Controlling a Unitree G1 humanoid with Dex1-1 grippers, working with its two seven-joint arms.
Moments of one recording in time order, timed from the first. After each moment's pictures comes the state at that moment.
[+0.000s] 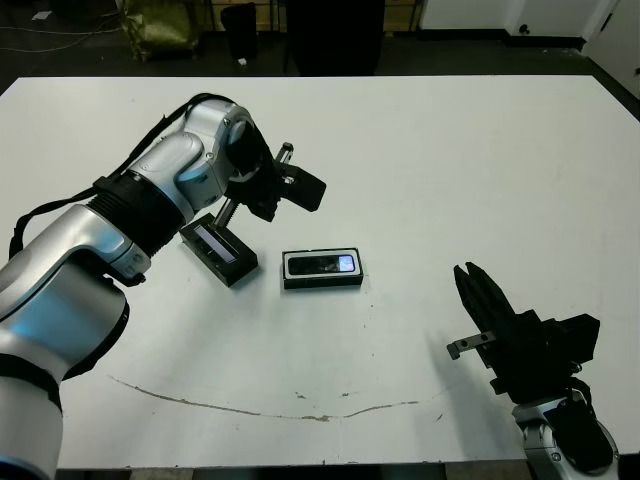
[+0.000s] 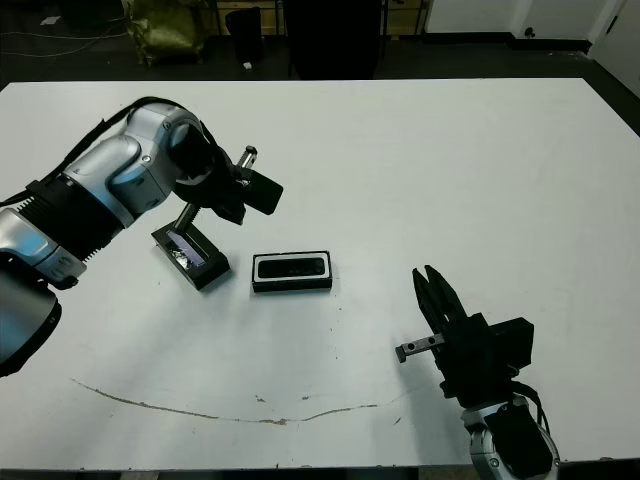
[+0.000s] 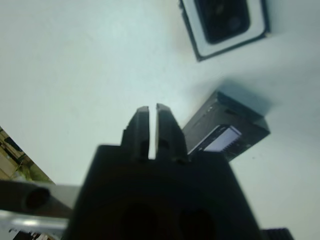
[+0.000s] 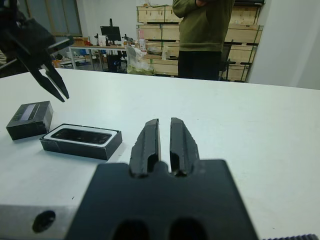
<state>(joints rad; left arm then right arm) -1.15 0.51 -0.79 0.56 0.53 0.12 -1.33 0.34 -0.24 -0.02 -0.49 0.19 0.01 0.28</state>
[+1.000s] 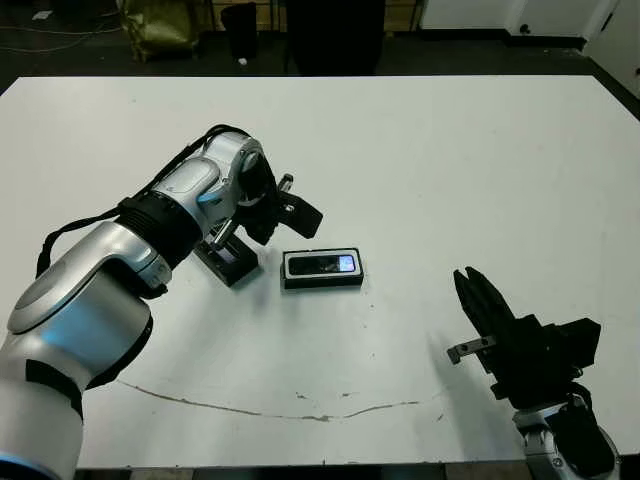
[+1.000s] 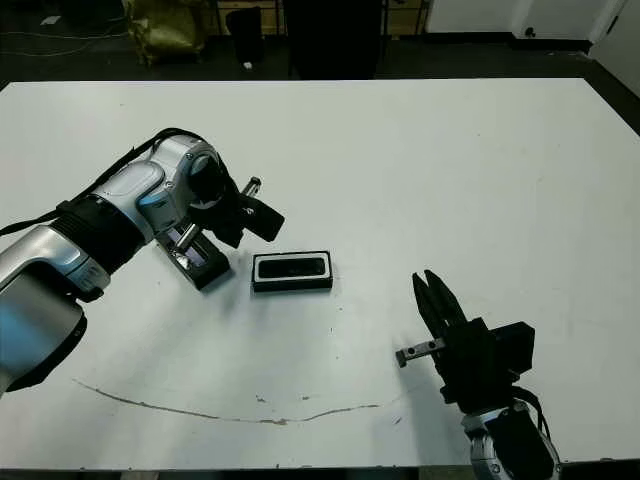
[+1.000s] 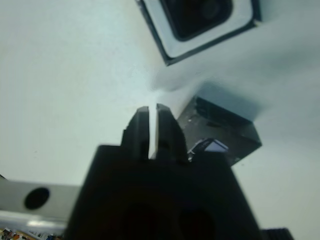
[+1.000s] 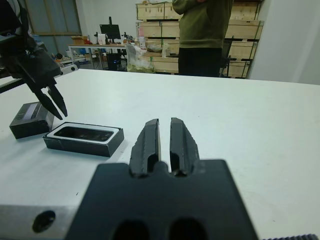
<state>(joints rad) -1.14 0.43 -0.79 0.70 0.60 0.01 -1.40 0.37 -0.24 -0.02 -0.51 0.20 0.02 0.27</state>
